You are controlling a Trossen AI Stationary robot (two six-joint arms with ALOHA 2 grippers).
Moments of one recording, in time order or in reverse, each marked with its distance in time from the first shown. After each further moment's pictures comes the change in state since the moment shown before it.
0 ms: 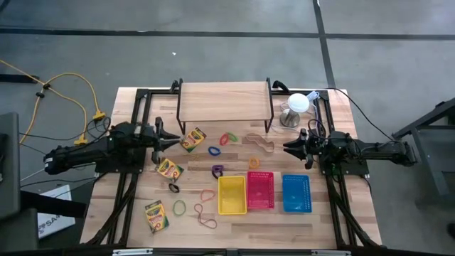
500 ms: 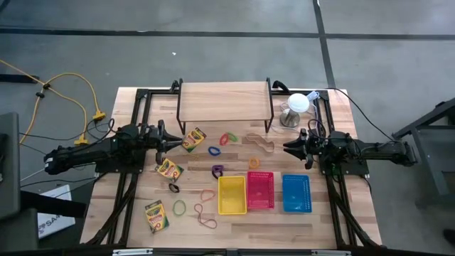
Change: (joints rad) left arm 0.000 -0.002 -0.099 -0.016 -0.011 -0.032; right arm 0.000 0.000 0.000 0.000 0.000 0.000
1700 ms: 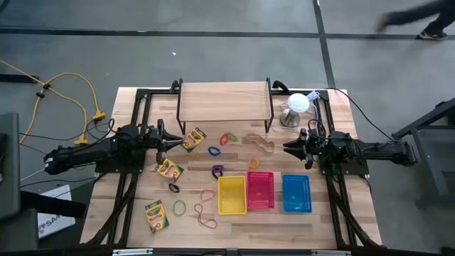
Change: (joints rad) left arm 0.000 -0.002 -0.003 0.000 -0.026 0.058; right arm 0.000 0.000 0.000 0.000 0.000 0.000
